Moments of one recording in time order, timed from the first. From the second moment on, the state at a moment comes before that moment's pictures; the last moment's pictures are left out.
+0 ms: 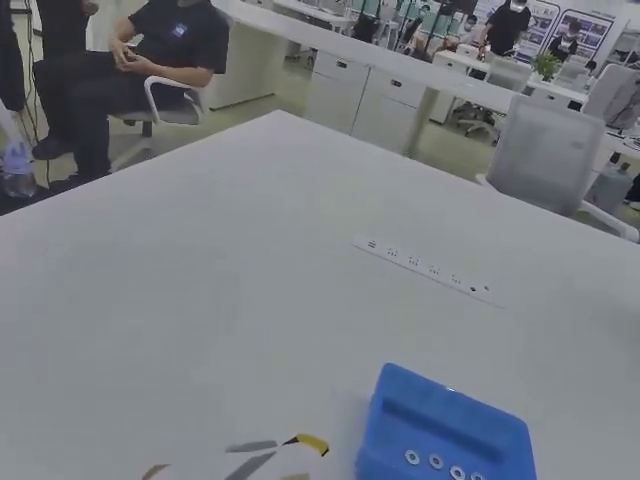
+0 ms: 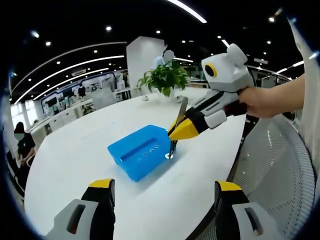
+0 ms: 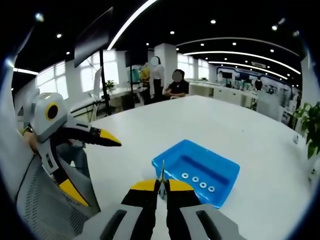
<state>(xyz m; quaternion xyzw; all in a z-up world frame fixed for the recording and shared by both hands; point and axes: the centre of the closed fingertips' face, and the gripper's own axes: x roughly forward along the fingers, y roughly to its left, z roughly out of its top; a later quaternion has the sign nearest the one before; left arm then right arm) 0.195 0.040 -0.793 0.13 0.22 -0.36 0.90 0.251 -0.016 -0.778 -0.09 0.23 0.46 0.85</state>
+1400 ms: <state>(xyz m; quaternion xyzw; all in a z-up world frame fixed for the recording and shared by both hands) 0.196 0.041 -0.793 0.13 0.22 -0.35 0.90 0.327 0.009 -0.773 -0.09 0.22 0.46 0.85</state>
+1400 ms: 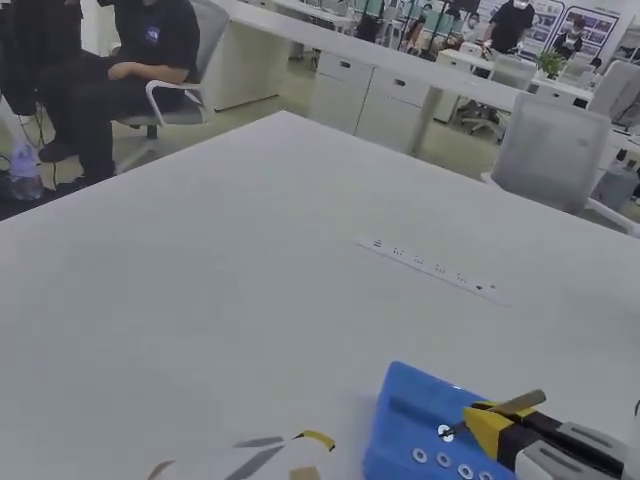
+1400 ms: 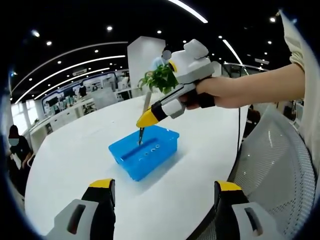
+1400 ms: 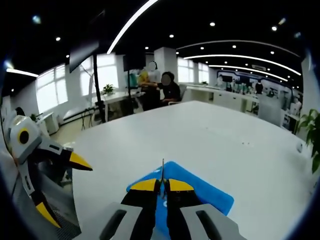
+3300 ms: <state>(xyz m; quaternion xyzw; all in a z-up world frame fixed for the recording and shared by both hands) 0.194 0.041 -0.793 0.13 0.23 -0.35 0.90 0.340 0.046 -0.823 -0.11 0.27 0.50 0.82</state>
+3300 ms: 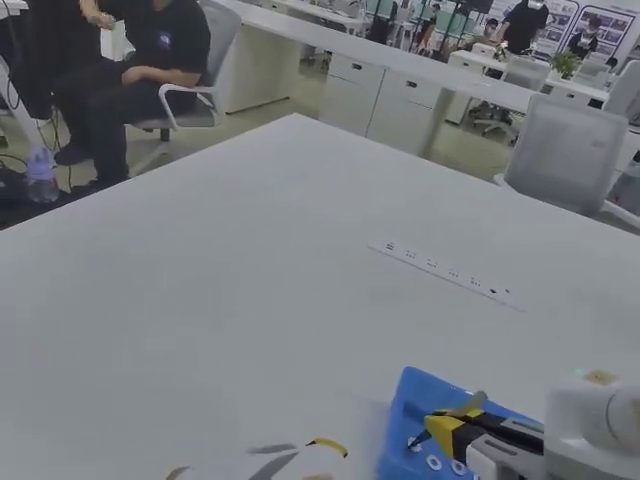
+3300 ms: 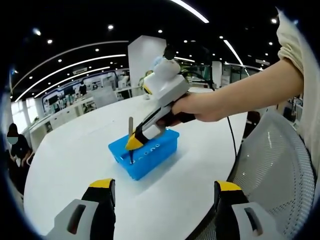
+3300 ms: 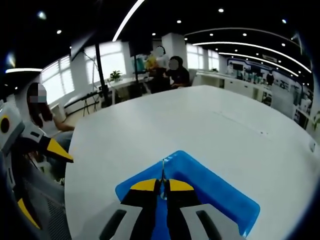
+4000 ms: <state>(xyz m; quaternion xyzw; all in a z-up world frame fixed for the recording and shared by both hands) 0.195 0.044 -0.791 0.11 0.22 -0.35 0.90 0.344 0.047 -0.822 -0.10 0.26 0.50 0.82</state>
